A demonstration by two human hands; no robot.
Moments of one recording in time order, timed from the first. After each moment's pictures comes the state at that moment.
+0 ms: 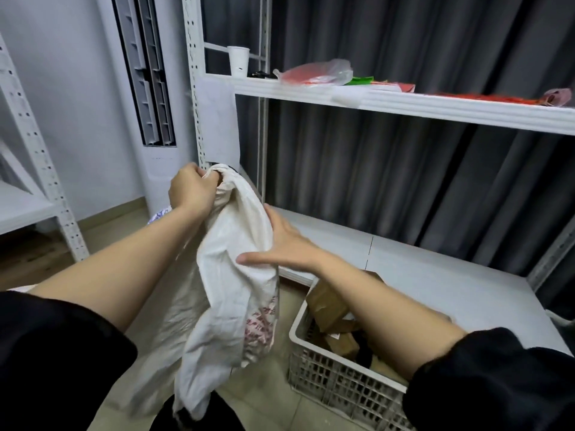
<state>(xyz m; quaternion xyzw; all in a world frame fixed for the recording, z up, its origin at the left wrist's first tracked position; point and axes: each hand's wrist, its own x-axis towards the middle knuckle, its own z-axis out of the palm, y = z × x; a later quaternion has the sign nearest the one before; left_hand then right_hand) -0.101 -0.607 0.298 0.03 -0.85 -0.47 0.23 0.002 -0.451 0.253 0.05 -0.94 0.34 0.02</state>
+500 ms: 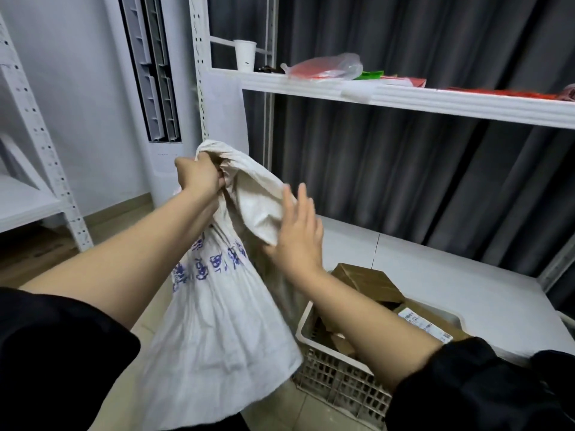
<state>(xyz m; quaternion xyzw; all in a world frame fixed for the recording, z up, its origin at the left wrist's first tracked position) -0.152 -0.610 0.298 0.05 -0.59 -0.80 0.11 -0.006 -0.468 0.230 -0.07 -0.95 0.17 0.24</state>
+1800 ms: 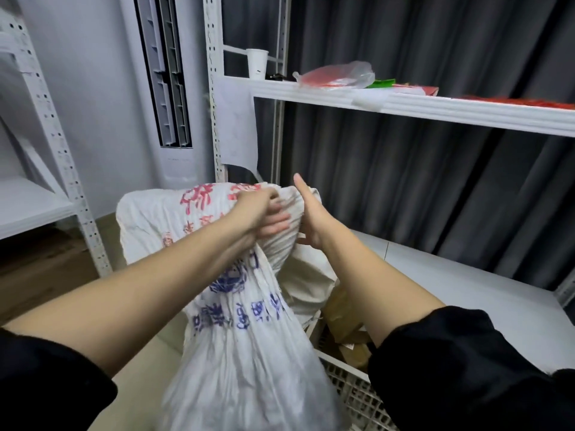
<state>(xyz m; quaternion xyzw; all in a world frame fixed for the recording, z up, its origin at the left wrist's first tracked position) -0.042 -0.566 0.309 -0.01 -0.63 -0.76 -0.16 -0.052 -0.438 0.283 -0.13 -0.68 0.73 -0.04</state>
